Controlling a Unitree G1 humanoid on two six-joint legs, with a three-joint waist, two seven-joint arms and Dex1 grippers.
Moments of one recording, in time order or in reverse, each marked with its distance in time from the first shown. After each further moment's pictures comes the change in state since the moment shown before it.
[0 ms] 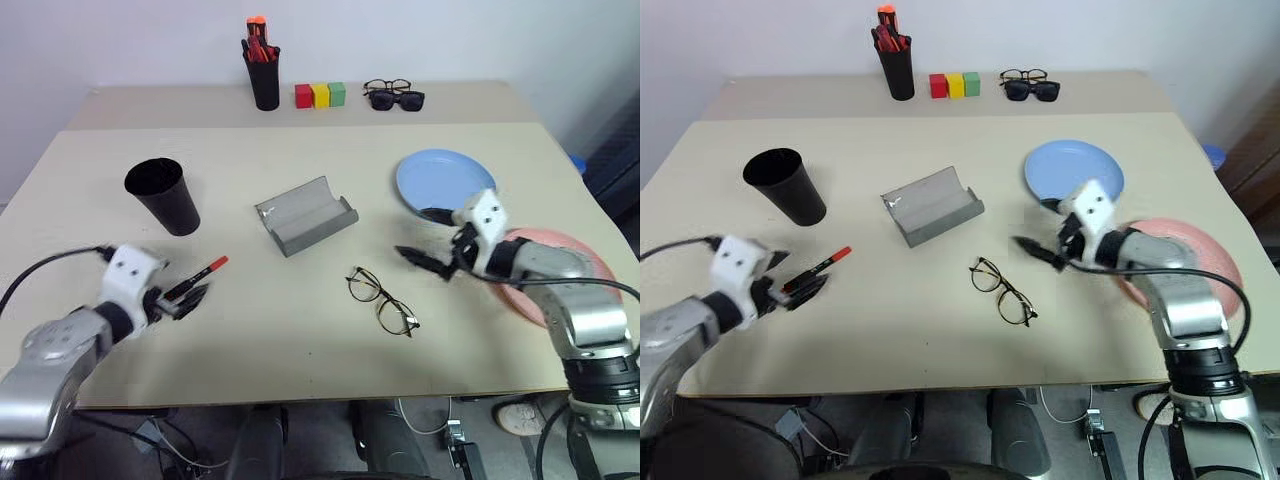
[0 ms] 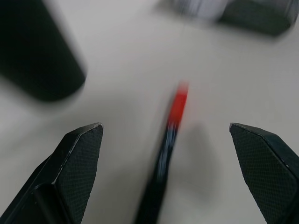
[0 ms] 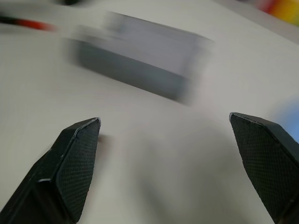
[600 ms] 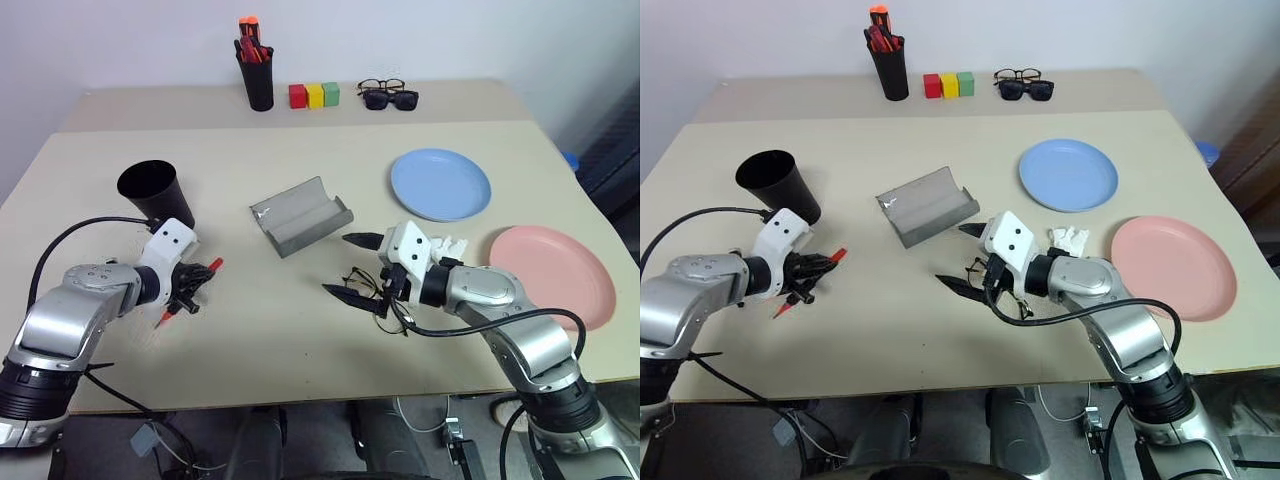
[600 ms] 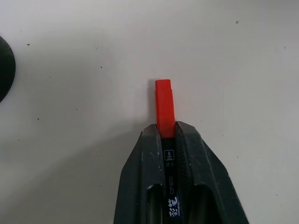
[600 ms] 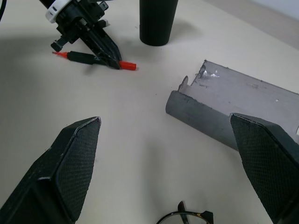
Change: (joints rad) left arm -0.245 0.135 -0.214 0.170 0.029 0.234 -0.155; right arm 0.019 0.129 0.169 -0.193 -0.020 0.069 -0.124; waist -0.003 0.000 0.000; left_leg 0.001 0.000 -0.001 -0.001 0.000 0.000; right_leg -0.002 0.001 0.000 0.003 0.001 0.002
